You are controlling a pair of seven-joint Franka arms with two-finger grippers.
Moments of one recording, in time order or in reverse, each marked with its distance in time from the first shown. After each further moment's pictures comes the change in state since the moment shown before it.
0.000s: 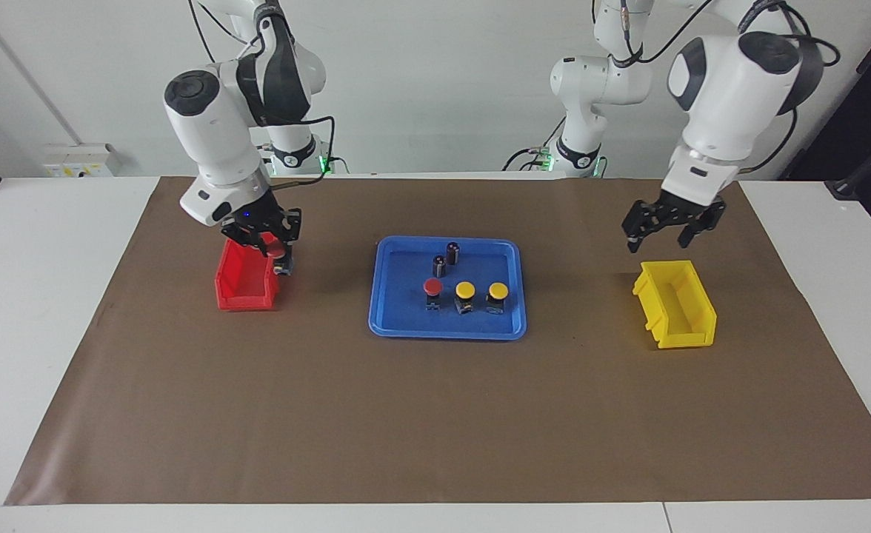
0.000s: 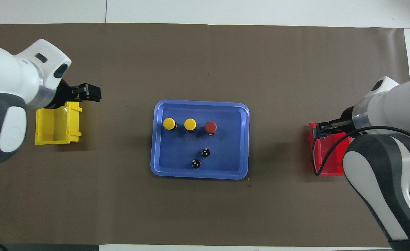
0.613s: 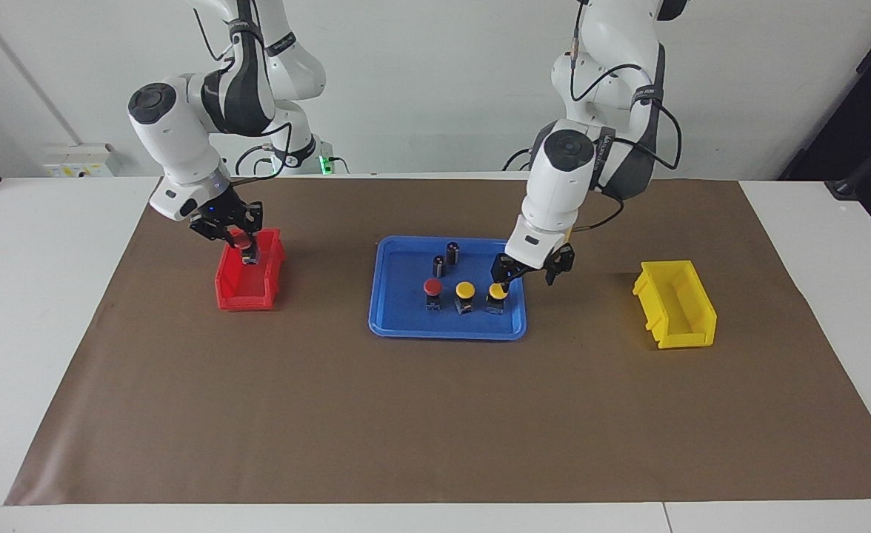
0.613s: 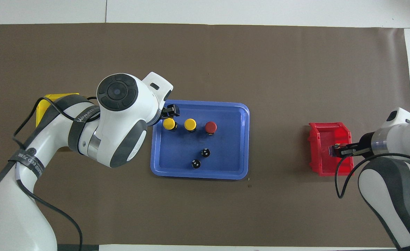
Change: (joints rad) left arm -0.237 0.173 -0.002 -0.058 0.000 0.173 -0.273; right arm -0.115 -0.077 0.001 -0.255 0.000 0.165 -0.182
